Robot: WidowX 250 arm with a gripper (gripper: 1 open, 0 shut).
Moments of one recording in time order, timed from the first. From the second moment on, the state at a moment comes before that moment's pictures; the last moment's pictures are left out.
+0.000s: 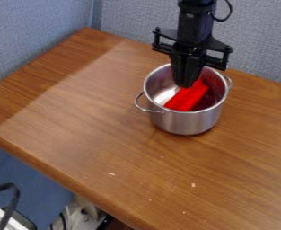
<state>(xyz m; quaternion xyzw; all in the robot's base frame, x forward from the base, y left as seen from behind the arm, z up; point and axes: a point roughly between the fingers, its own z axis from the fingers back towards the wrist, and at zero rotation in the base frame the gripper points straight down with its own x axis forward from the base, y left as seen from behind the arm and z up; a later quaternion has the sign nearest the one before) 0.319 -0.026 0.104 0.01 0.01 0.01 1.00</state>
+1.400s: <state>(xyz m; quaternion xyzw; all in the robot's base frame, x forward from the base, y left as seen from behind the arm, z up) 0.316 -0.030 0.097 0.01 0.01 0.01 1.00</state>
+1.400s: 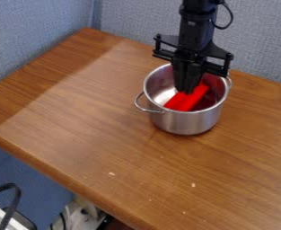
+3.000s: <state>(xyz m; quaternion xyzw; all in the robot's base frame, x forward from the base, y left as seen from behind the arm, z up) 0.319 -0.030 0.081 0.01 0.03 0.01 1.00</state>
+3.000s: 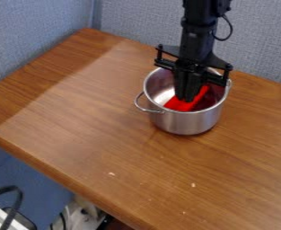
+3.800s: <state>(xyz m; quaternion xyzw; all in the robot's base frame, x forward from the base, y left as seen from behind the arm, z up) 0.321 -0.031 0.075 0.01 0.03 0.01 1.00</state>
